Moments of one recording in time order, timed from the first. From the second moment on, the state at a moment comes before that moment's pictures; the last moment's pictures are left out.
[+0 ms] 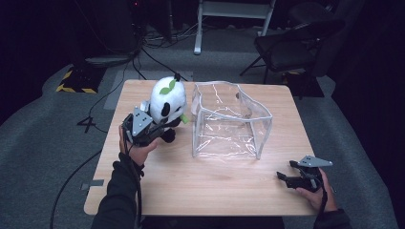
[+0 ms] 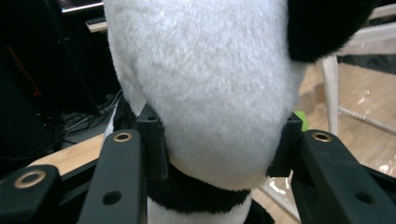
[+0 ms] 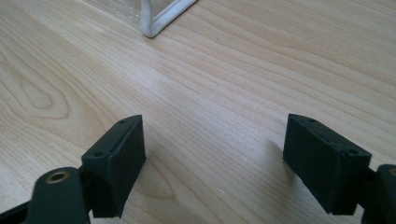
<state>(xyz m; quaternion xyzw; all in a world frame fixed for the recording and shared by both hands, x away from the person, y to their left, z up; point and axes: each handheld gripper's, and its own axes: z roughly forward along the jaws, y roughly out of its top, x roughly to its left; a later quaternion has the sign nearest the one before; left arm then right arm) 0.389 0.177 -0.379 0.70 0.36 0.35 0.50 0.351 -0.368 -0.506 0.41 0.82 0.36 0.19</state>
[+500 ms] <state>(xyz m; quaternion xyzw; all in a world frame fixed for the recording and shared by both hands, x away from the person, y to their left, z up) 0.429 0.169 -0.352 0.69 0.37 0.35 0.52 0.351 -0.368 -0.506 0.41 0.82 0.36 0.19</state>
